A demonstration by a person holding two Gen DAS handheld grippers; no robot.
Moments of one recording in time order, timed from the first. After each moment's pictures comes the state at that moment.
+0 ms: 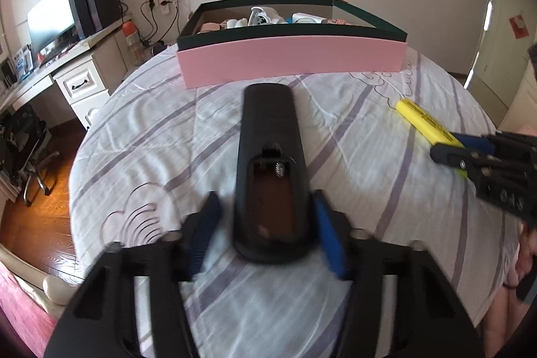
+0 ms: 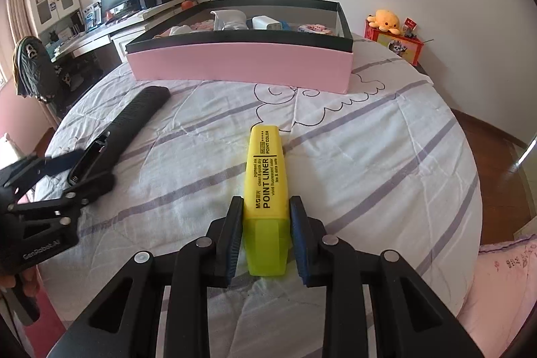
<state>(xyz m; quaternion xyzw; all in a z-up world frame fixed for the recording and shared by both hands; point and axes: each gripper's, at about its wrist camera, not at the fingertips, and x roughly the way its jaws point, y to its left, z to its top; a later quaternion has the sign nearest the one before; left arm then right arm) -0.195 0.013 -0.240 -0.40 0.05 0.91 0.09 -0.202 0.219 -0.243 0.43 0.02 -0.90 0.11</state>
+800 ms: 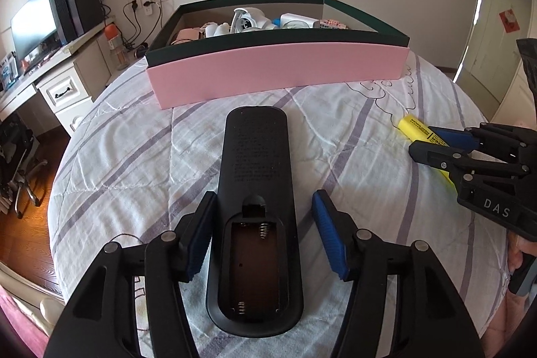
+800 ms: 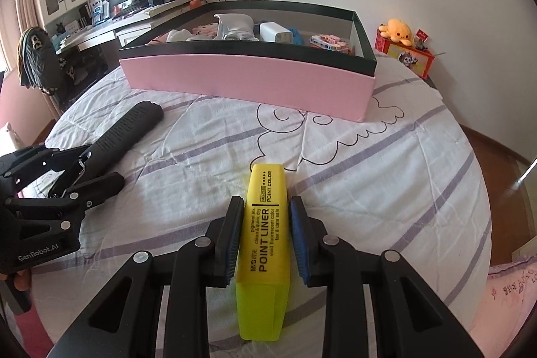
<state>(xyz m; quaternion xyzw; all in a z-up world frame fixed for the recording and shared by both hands) -0.235 0.026 -0.241 -0.41 0.06 0.90 0.11 -0.233 0.210 -0.247 0.41 0.05 -0.90 0.12</state>
